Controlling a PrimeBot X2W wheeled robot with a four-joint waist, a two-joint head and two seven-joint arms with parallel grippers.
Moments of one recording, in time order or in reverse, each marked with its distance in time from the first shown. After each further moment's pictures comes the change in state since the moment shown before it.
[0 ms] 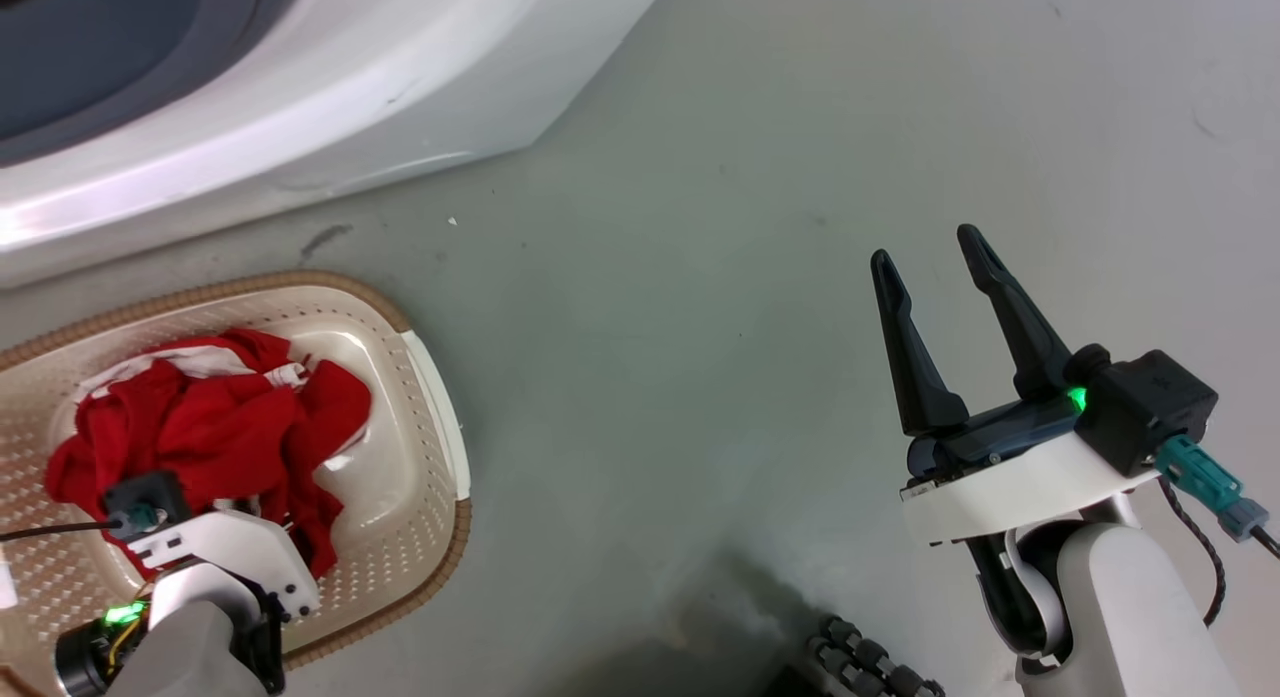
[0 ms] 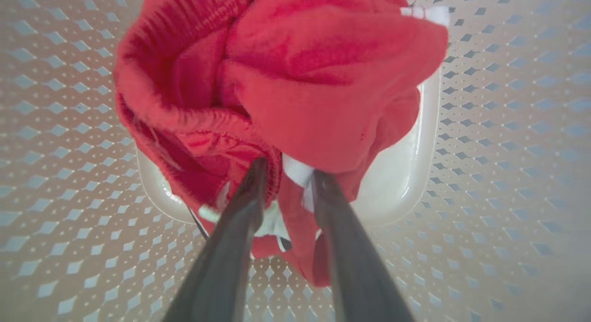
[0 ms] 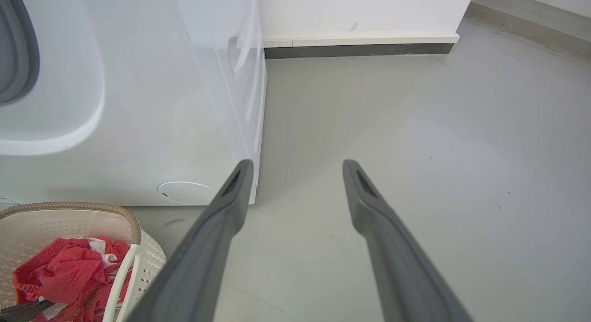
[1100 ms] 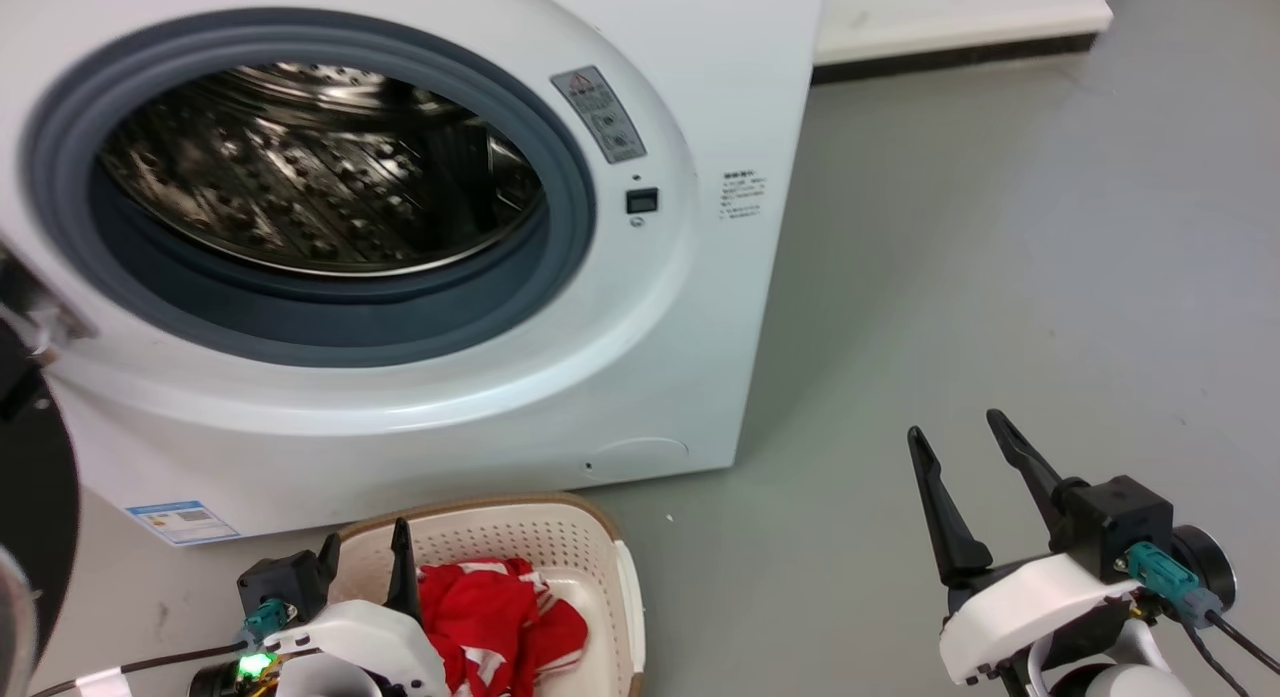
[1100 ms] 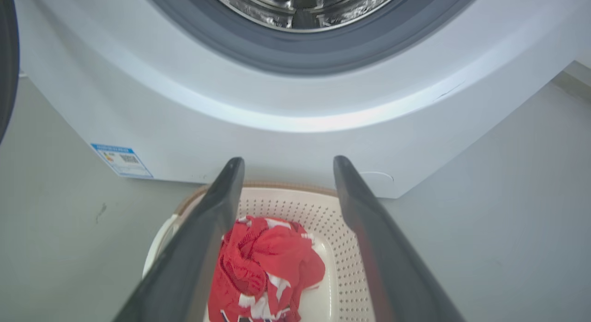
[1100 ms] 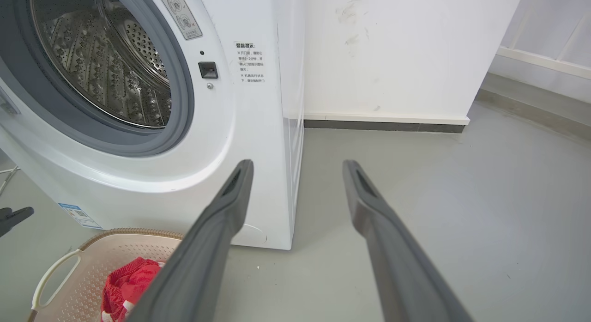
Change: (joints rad) left arm 0.378 -0.174 0.098 -0.546 0.202 -0.055 -0.002; right arm 0.239 0.000 -0.083 -0.012 -0.125 0.000 0.156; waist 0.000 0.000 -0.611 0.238
